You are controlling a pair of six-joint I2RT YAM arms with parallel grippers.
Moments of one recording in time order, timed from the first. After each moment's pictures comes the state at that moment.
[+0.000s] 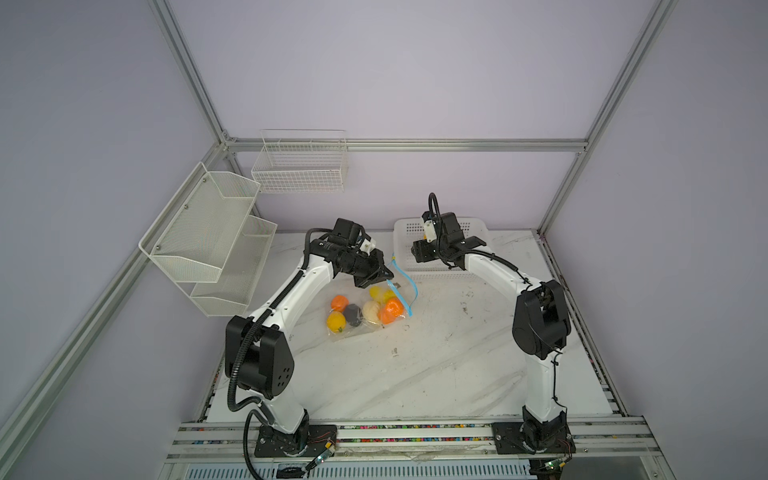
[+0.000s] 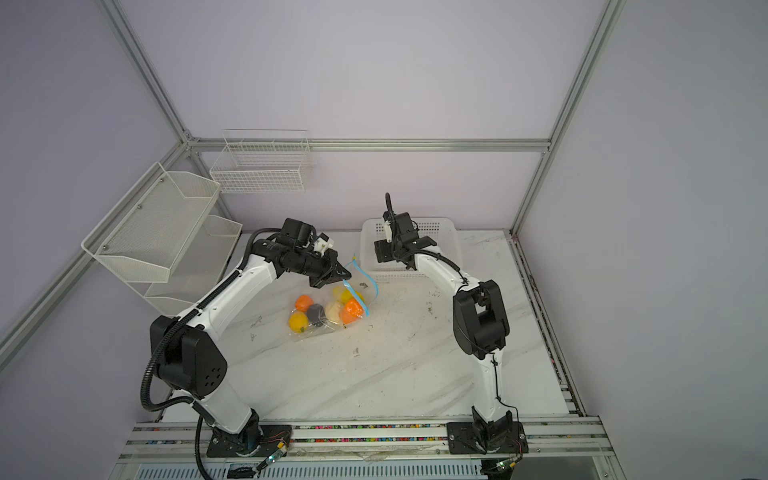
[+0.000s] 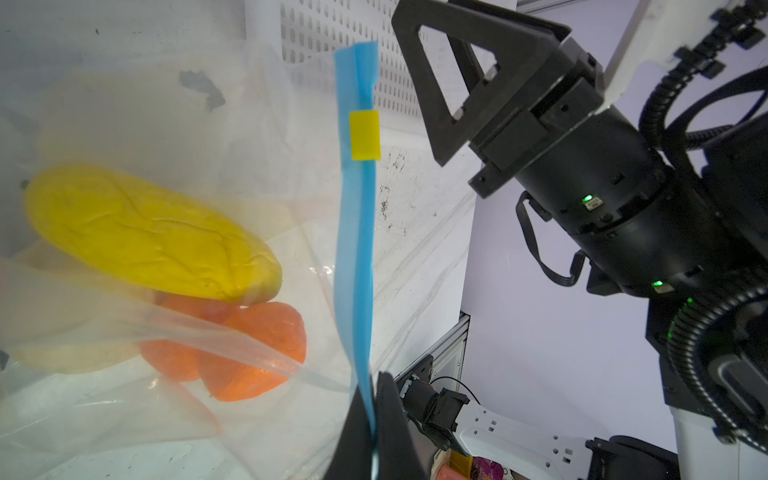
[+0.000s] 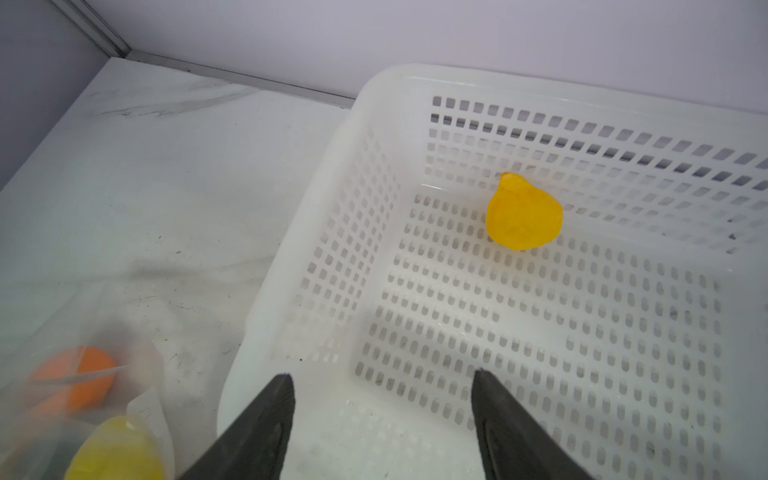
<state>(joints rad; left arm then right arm) -0.34 1.70 1.59 -0.83 0.63 -0.72 0.47 2.08 1.80 -0.43 -0.04 0.14</state>
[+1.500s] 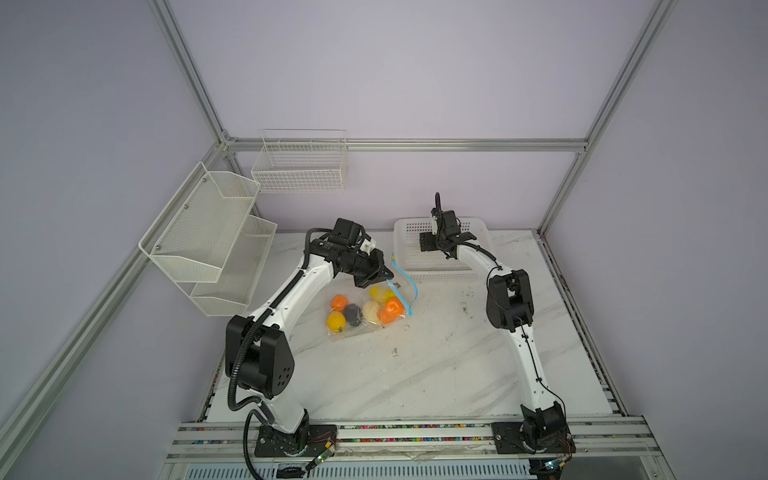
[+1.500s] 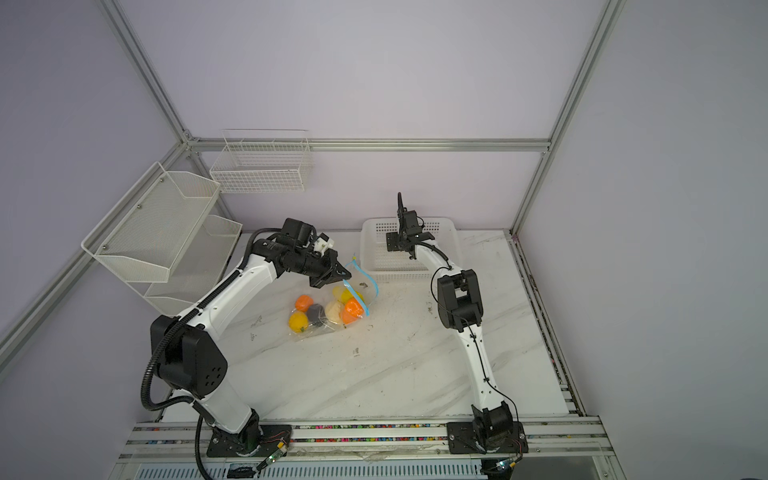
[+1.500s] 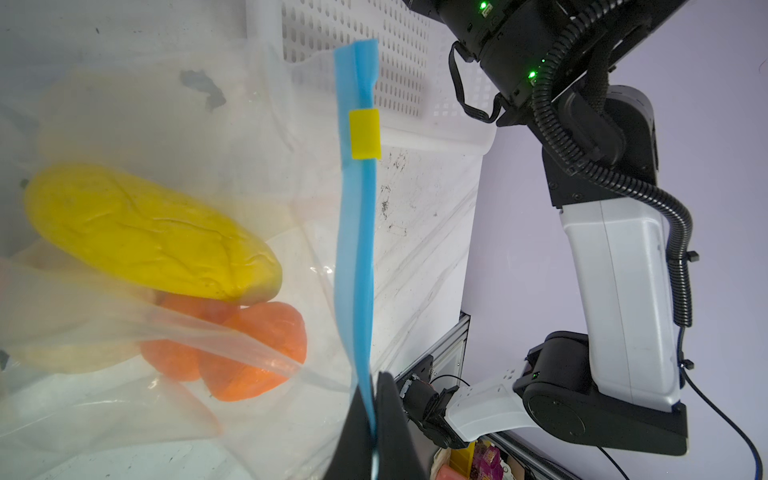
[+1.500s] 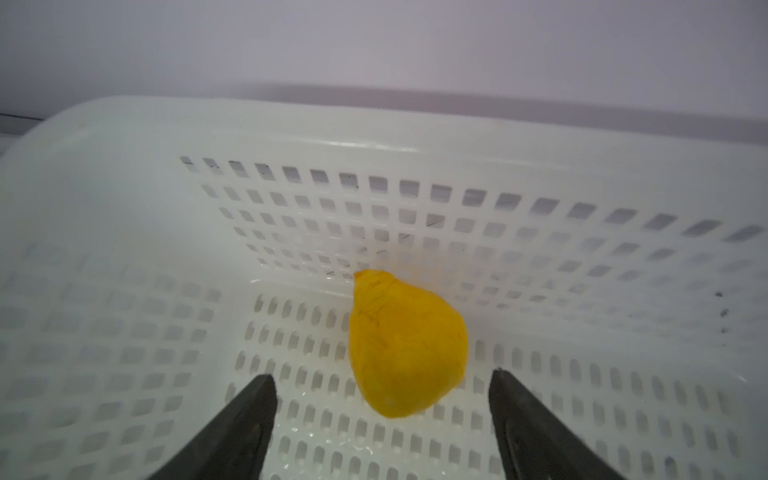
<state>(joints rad) -0.34 1.70 1.59 -0.83 0.63 -0.72 0.35 2.55 2.26 -0.41 0.02 0.15</state>
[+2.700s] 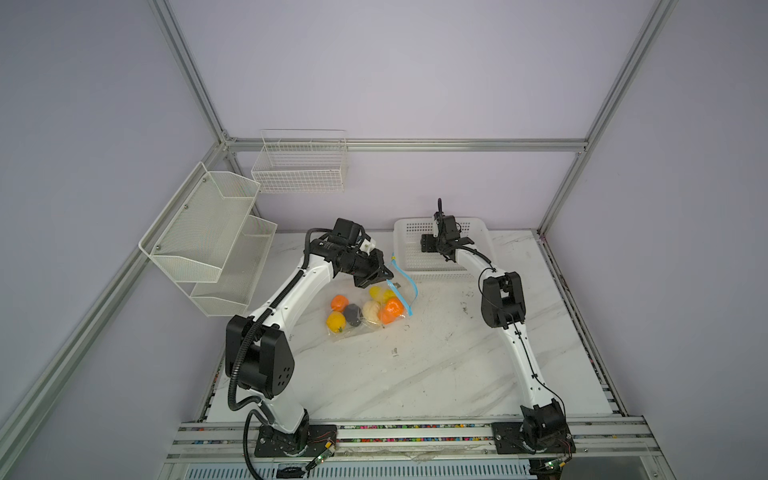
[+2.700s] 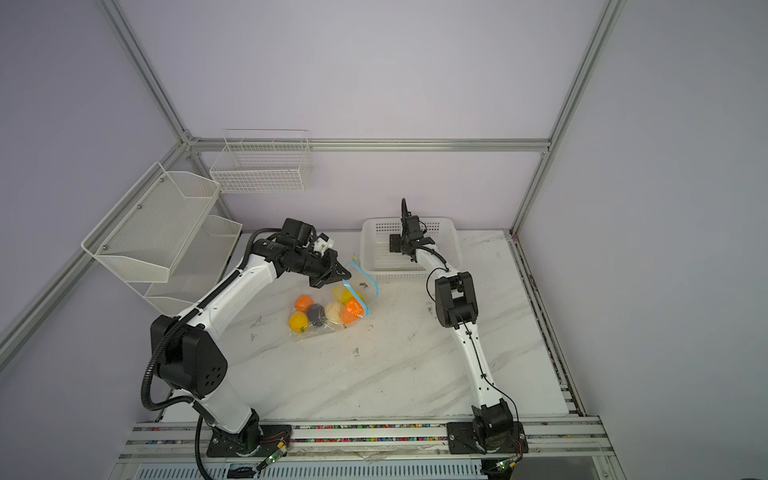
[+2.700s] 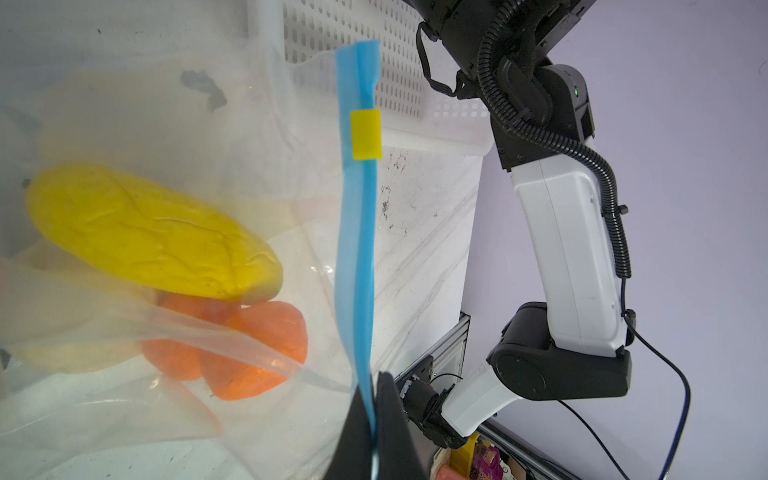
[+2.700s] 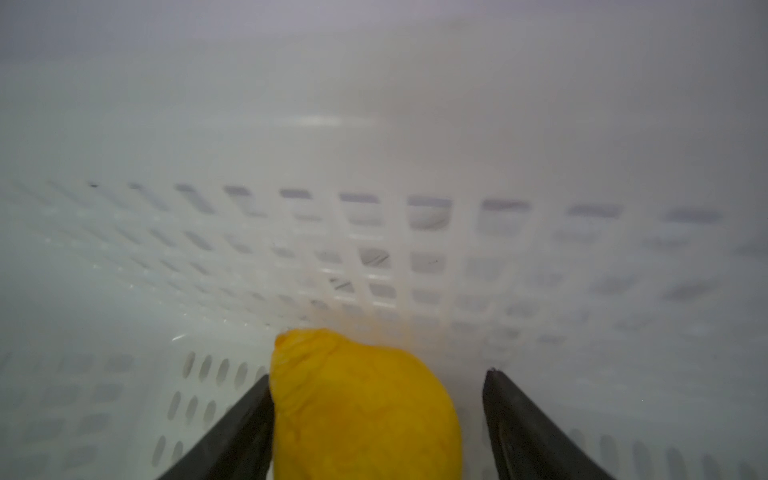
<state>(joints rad) -0.34 1.71 1.59 -0.83 0.63 -0.72 0.32 2.70 2.39 -0.35 -0.02 0.22</state>
